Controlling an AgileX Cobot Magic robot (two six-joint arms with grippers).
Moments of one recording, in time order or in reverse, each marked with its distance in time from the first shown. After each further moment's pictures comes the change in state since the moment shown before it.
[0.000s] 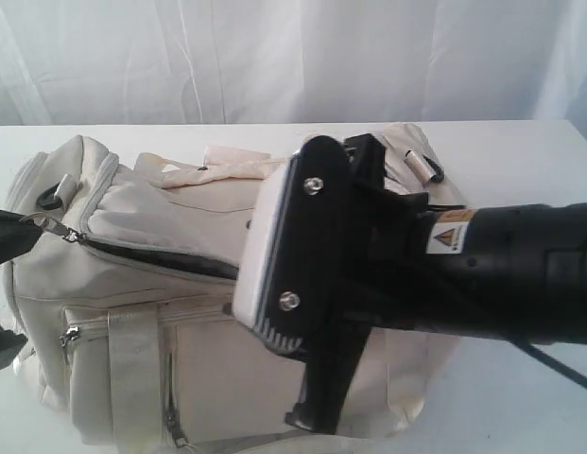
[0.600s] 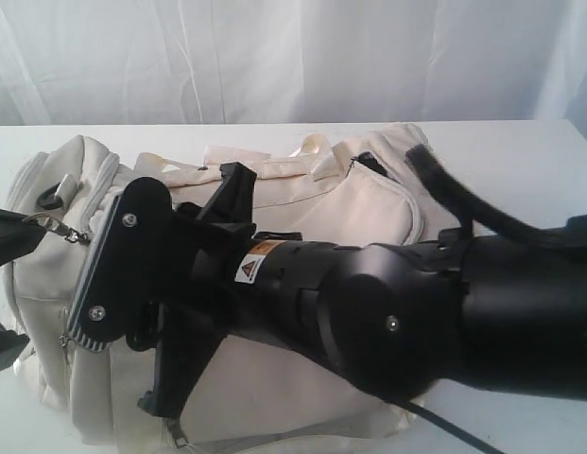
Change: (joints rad) left arm 0.000 0.000 0.000 -0.012 -0.014 0.000; right arm 0.165 0.368 -0.154 0.004 -0.327 0.078
